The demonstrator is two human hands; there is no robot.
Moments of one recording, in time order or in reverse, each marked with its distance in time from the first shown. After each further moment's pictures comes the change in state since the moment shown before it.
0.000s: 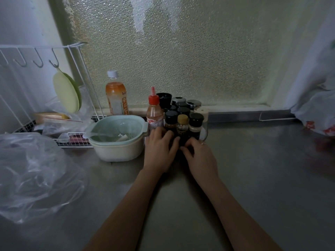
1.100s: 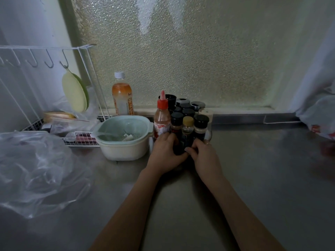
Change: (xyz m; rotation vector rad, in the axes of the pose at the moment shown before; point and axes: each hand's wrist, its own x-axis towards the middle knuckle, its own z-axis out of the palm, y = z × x) left_hand 0.002 -0.009 0.004 -0.134 -0.113 0.046; right_hand 0.009 0.001 -0.001 0.048 -0.064 0.042
